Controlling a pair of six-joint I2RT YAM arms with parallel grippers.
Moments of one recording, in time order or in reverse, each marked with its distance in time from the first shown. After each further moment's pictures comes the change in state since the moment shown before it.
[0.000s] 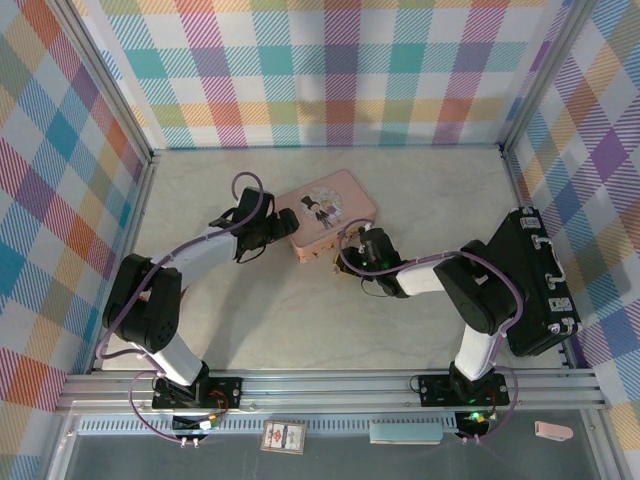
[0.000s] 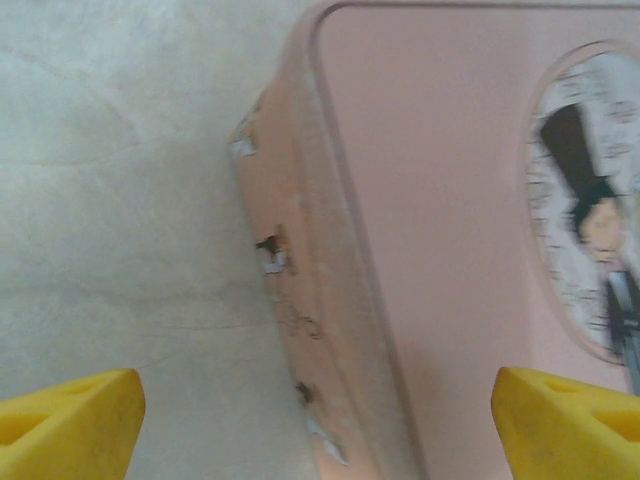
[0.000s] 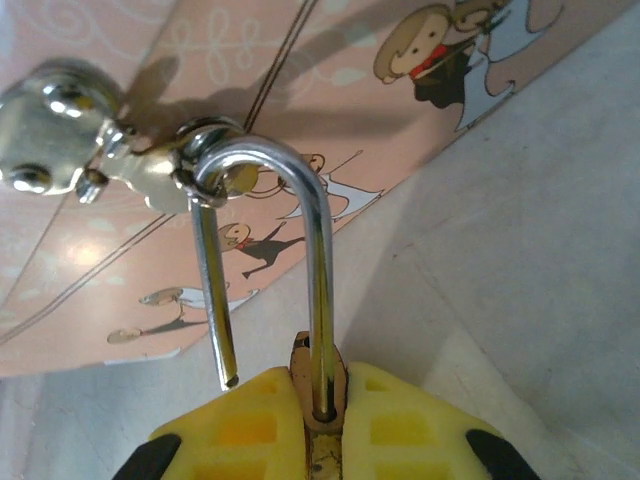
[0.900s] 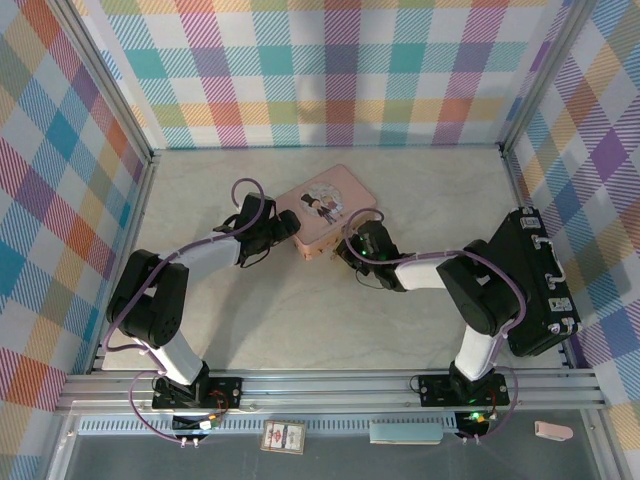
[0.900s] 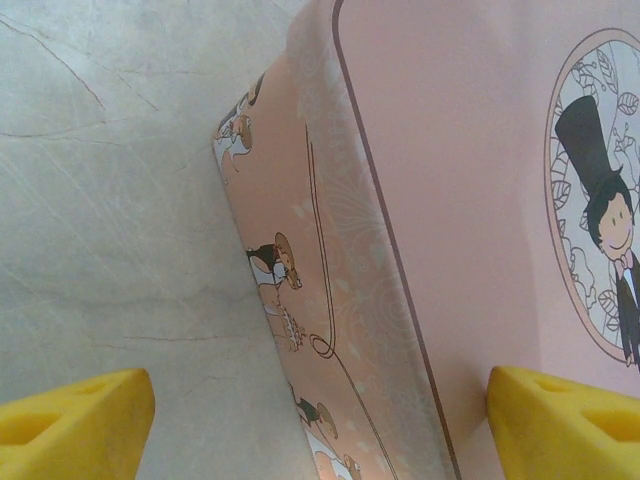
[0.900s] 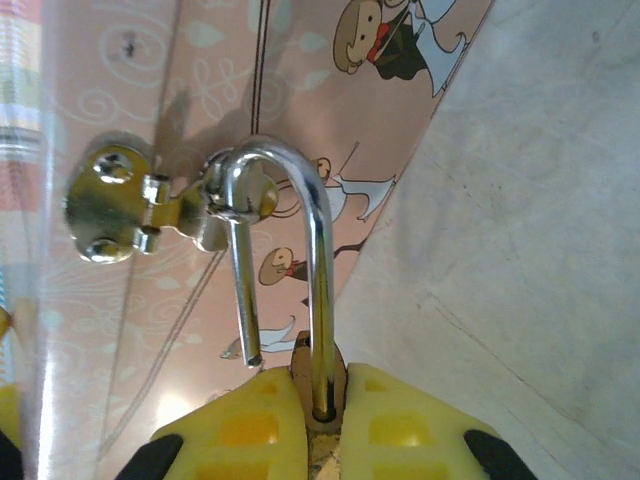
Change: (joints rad) left arm -0.007 0.018 -0.066 0.148 0.020 -0.092; right arm -0.003 -0.012 0.071 -0.059 0.063 0.306
